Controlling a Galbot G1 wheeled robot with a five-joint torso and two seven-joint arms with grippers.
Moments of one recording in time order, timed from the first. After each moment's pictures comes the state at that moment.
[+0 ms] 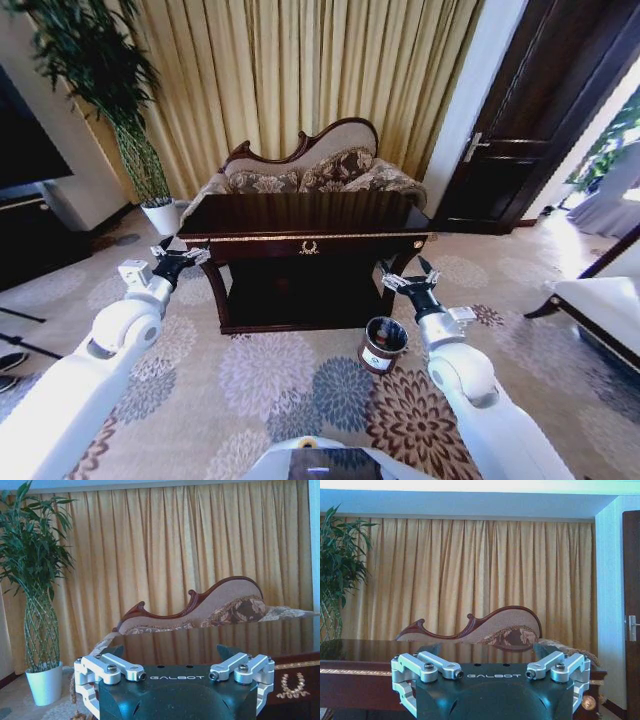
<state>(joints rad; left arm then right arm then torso) 1.15 -0.73 -0.55 -2.07 -0.79 0.32 -0.31 -1.39 1.10 0.52 2.19 0.41 -0.13 0.19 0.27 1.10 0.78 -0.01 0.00</state>
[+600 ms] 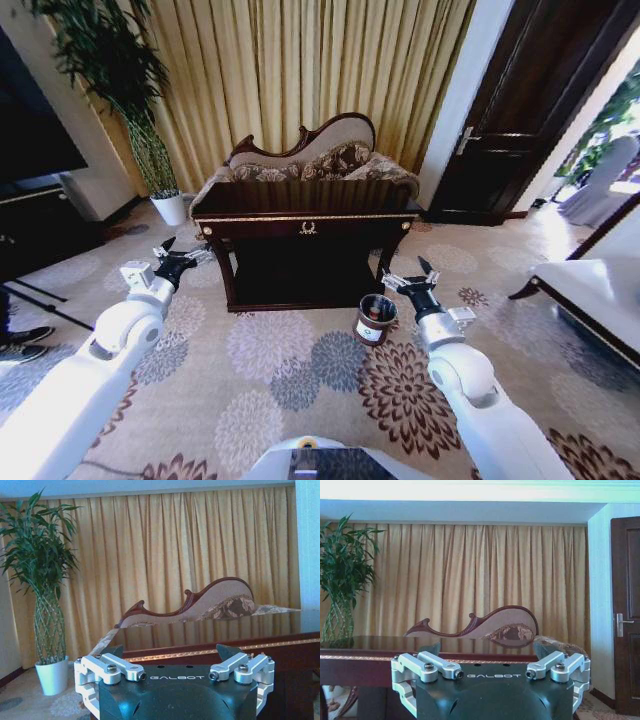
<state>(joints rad) 1.15 -0.74 -0.53 -2.07 -0.79 0.31 -0.31 -1.39 1.10 0.53 2.19 0.41 -0.13 0.19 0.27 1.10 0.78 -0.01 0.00</state>
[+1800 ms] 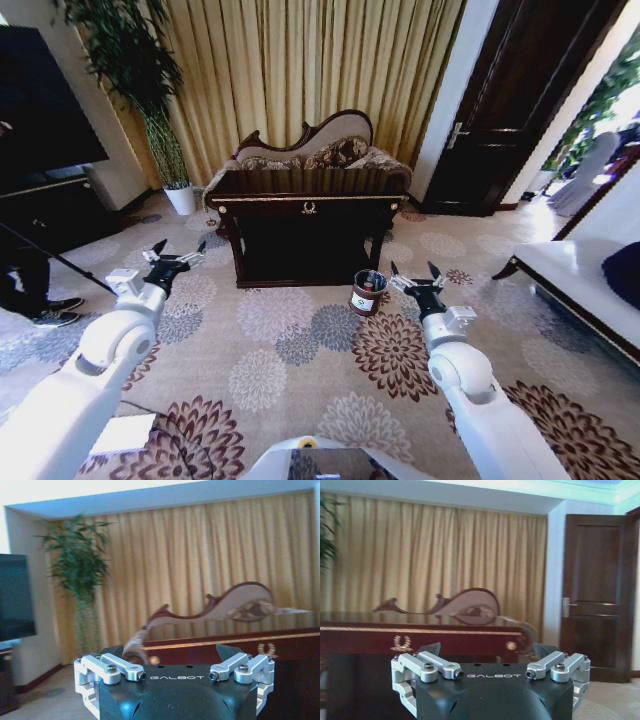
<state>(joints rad) 1.32 -0.79 -0.72 -2.13 -0.73 0.27 -0.31 -1.38 1.13 0.59 2.11 0.38 -0.18 0.27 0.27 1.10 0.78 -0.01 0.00</state>
